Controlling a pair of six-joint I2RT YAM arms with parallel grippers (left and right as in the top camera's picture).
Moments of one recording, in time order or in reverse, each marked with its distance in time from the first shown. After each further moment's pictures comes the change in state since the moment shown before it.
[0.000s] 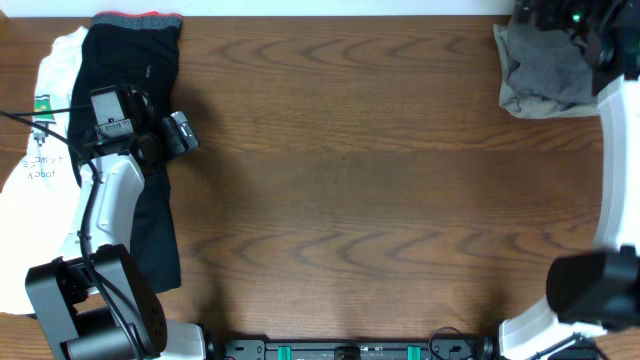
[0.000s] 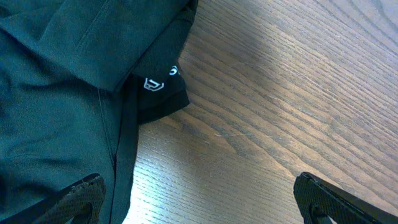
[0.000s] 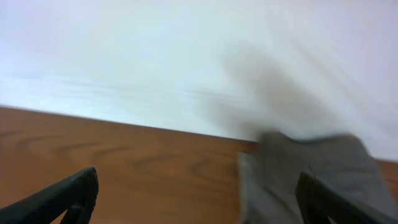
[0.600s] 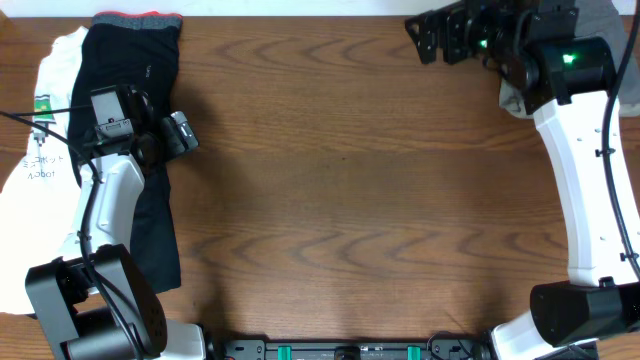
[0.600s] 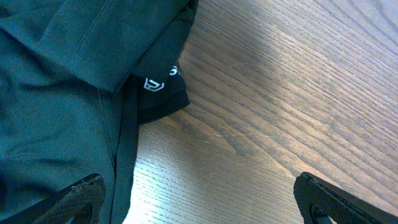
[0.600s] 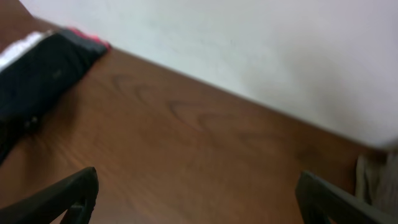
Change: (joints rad) left arm 0.000 0.000 0.000 0.000 0.000 0.000; right arm 0.286 -0.051 0.000 -0.200 -0.016 -0.006
